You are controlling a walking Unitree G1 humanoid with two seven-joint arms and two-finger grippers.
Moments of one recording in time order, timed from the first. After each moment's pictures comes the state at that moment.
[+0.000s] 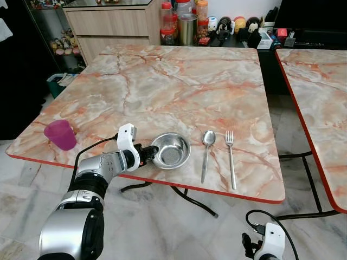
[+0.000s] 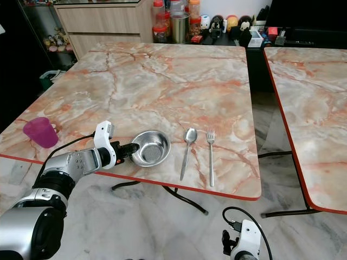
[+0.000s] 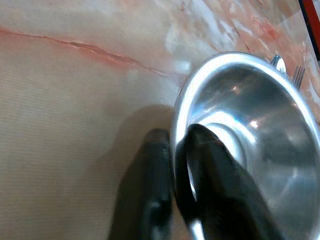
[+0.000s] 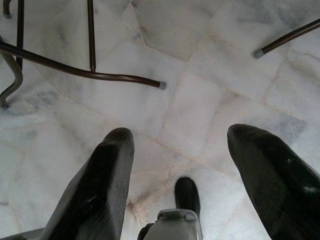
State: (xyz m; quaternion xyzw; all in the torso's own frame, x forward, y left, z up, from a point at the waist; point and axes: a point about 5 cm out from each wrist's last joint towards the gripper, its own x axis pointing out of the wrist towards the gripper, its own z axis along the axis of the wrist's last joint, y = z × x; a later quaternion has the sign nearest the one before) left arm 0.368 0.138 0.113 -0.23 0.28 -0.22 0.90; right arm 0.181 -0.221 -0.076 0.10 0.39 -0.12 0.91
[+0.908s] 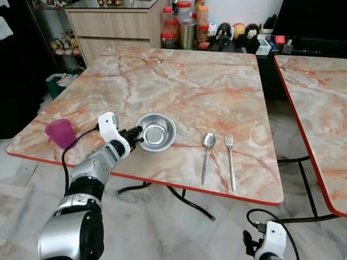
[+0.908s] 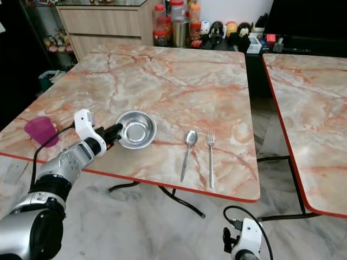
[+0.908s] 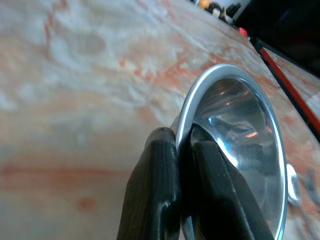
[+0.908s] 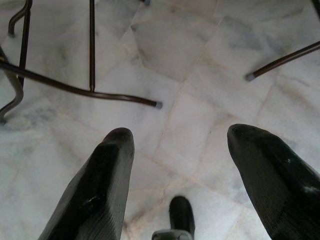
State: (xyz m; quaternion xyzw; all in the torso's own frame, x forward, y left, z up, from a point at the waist) left arm 0.378 0.168 0.137 -0.20 0.08 -0.14 0.97; right arm 0.184 -0.224 -0.072 0.10 0.36 -0.12 0.92
